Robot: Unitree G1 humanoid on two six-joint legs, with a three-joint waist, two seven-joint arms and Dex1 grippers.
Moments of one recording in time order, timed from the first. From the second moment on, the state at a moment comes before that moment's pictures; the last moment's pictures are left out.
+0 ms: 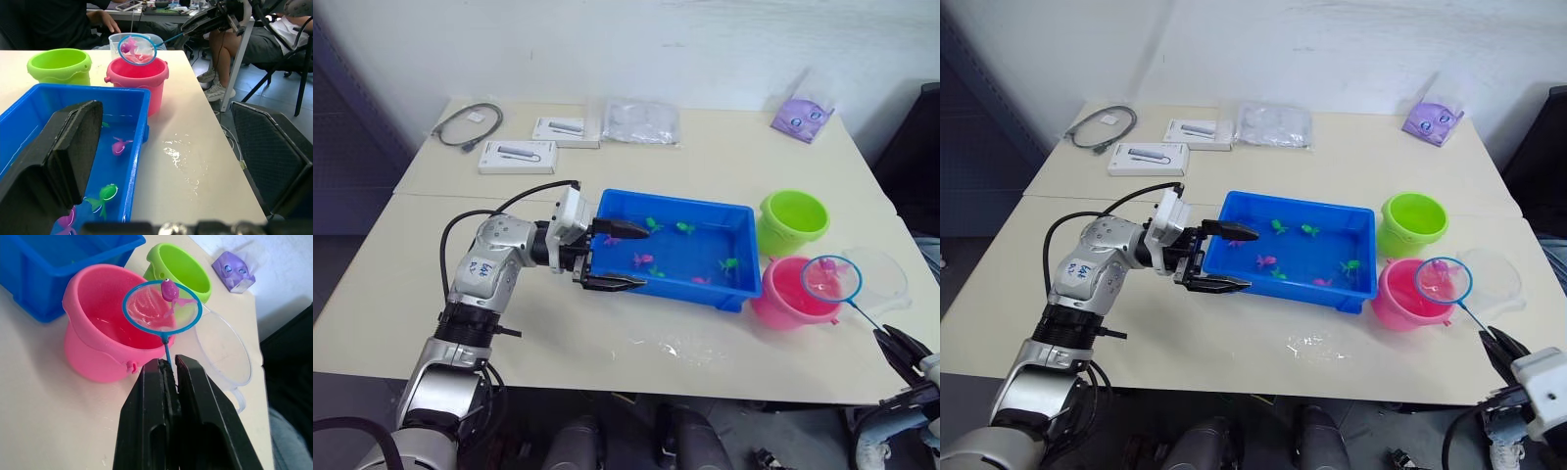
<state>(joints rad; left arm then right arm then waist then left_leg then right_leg) -0.69 0.45 -0.12 0.17 -0.44 0.25 -1.31 0.63 -0.45 -0.71 -0.46 0.10 -0.19 0.61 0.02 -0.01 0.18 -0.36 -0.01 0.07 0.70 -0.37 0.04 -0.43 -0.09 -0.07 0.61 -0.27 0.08</state>
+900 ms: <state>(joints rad) -0.65 0.49 -0.11 0.17 -0.43 0.21 -1.31 0.63 -0.73 -0.52 -0.57 0.32 -0.23 0.49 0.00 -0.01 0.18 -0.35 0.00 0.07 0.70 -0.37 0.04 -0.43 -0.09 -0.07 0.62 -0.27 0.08</state>
